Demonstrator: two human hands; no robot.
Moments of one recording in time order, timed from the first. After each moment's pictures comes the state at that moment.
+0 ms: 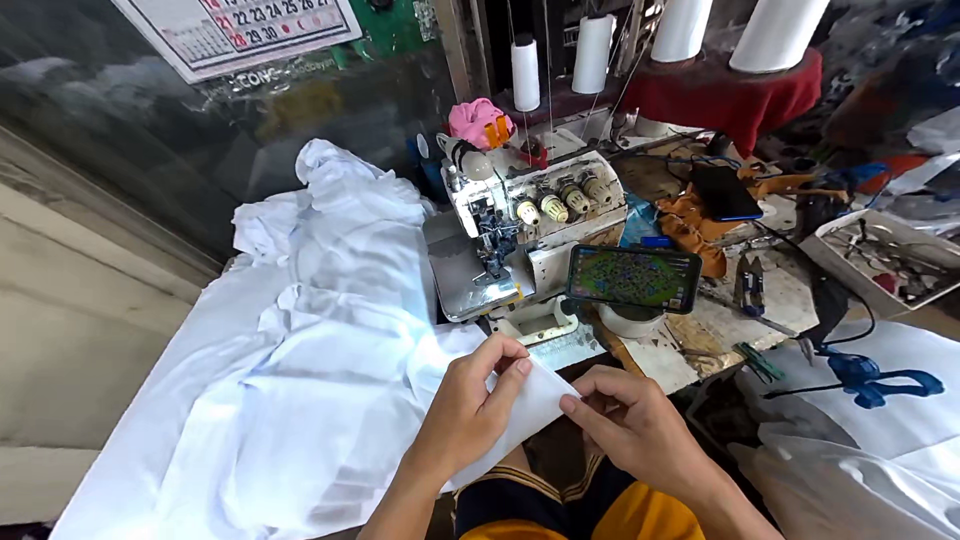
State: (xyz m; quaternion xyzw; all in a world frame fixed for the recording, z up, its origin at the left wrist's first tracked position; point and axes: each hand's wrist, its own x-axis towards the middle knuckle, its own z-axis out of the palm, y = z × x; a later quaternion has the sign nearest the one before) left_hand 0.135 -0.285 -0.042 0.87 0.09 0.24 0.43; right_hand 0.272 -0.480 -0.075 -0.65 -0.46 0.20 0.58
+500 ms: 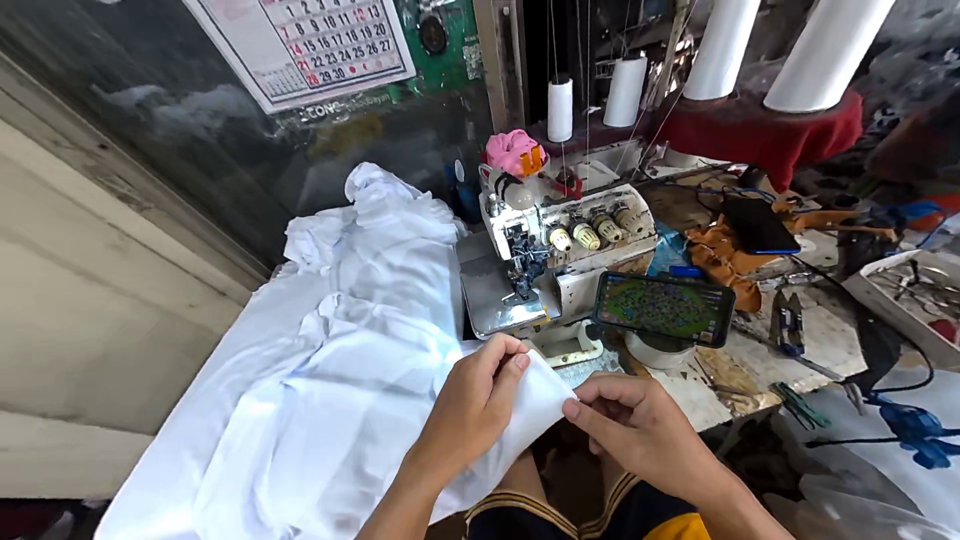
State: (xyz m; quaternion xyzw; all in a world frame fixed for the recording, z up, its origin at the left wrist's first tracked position) left_hand 0.132 -0.266 -0.018 0.88 0.17 0.24 0.36; right_hand 0.281 -0.449 -0.048 -0.59 -0.48 0.26 0.60
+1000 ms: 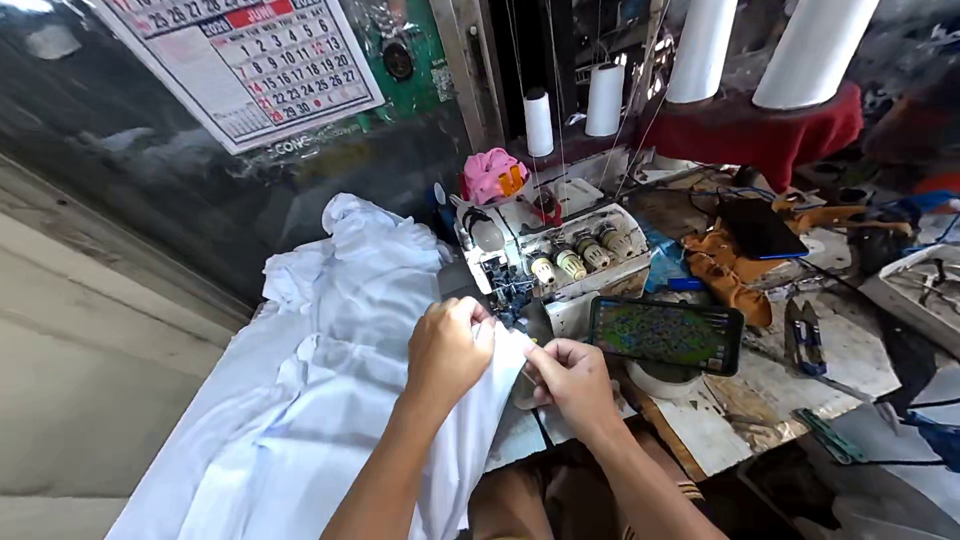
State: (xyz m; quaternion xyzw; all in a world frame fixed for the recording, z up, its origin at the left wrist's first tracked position) left_hand 0.209 -0.200 0.008 0.93 0.29 0.23 0.08; right_hand 0.300 -0.343 -0.059 -0.62 -0.23 0.26 0.71
